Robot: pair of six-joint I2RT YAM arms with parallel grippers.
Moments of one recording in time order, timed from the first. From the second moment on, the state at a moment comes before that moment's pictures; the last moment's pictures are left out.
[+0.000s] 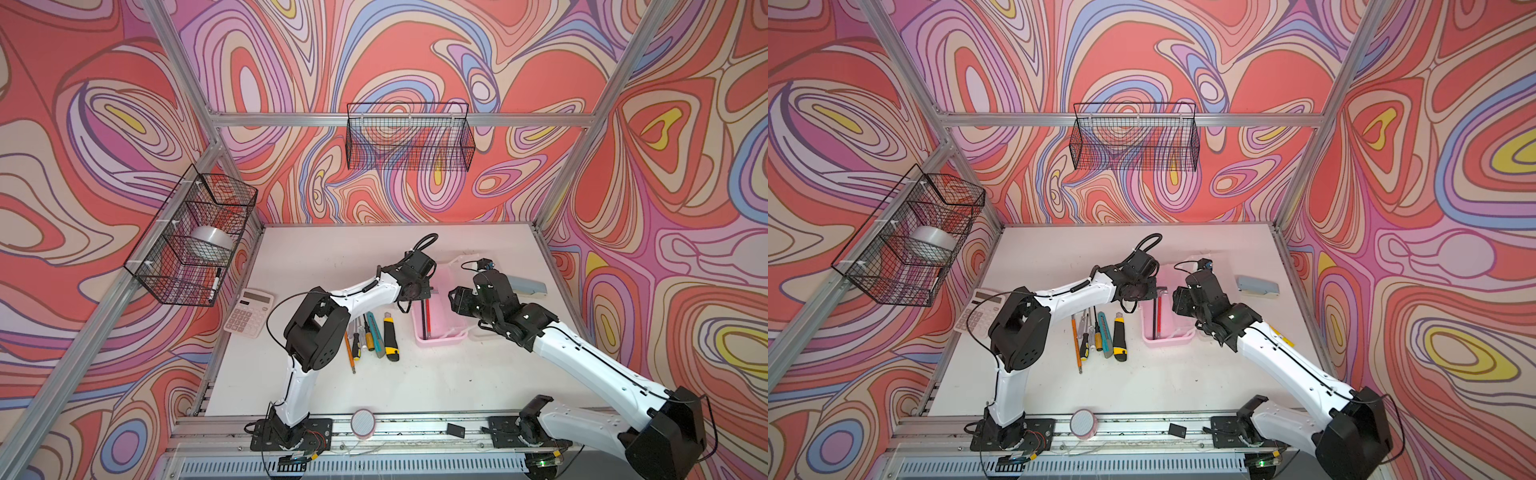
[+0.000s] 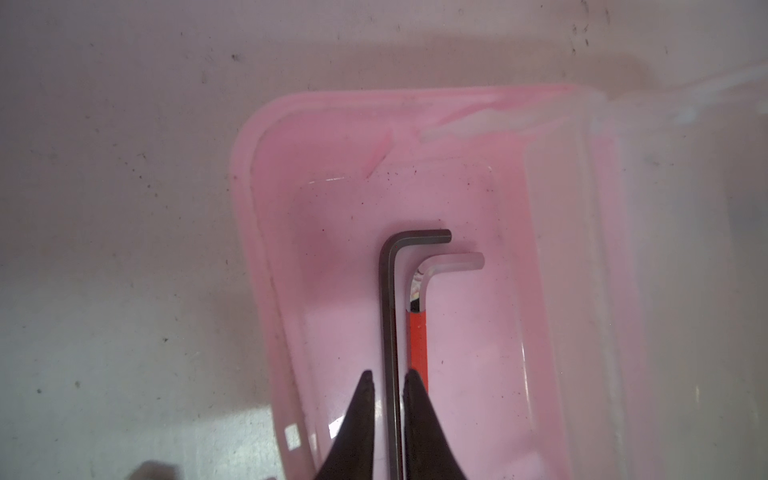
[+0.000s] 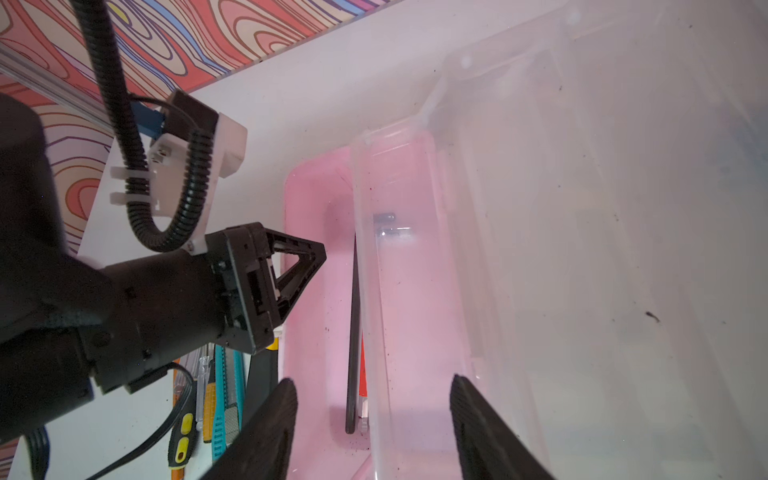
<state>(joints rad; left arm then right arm) -0.76 2.05 1.57 -0.51 -0.10 -0.73 0.56 1.14 0.89 -0.47 0.15 0.63</state>
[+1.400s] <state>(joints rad) -0.52 1.20 0.92 -0.57 -0.22 -0.62 0.56 1.25 0.98 -0.40 0.00 0.57</state>
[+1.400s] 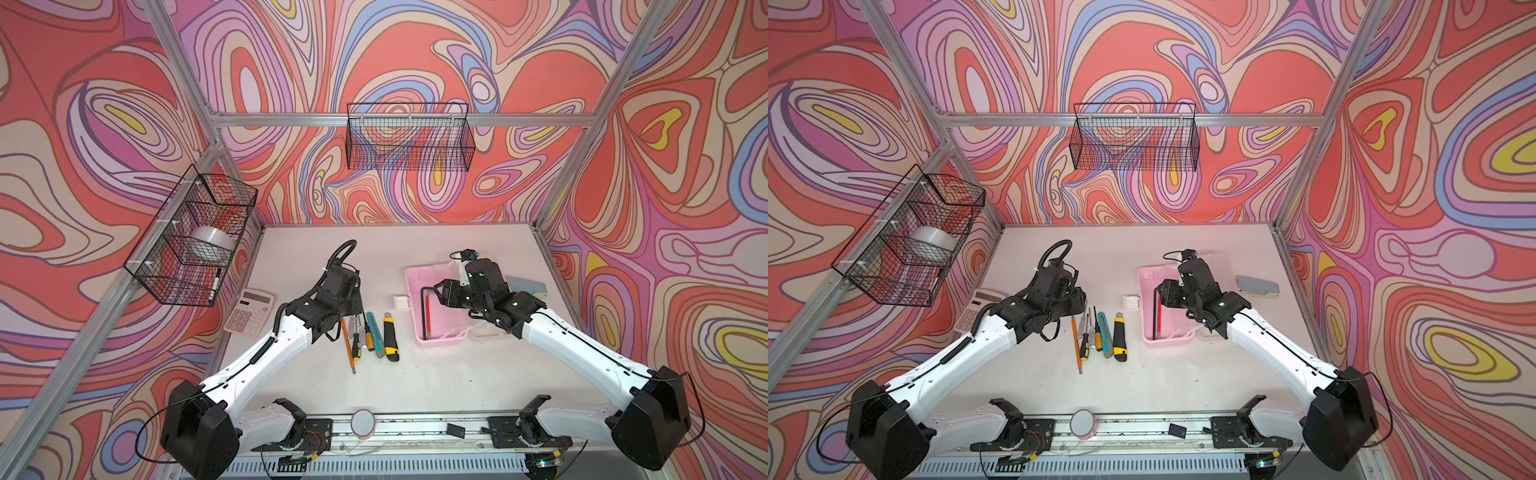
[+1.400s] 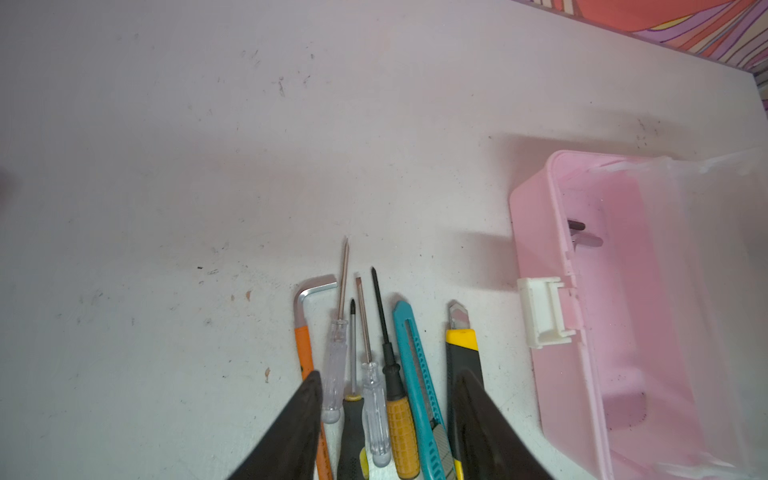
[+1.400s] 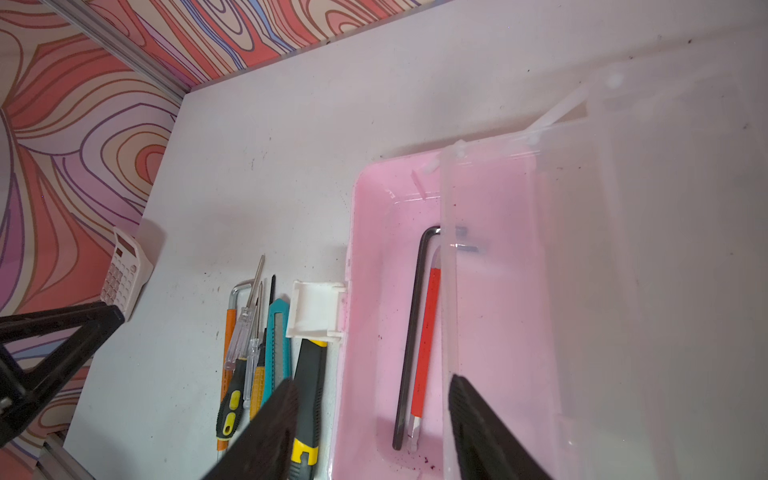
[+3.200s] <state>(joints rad) -0.38 1.54 0.76 -0.41 -0.13 -0.71 0.56 1.26 0.91 -0.36 0.00 0.61</state>
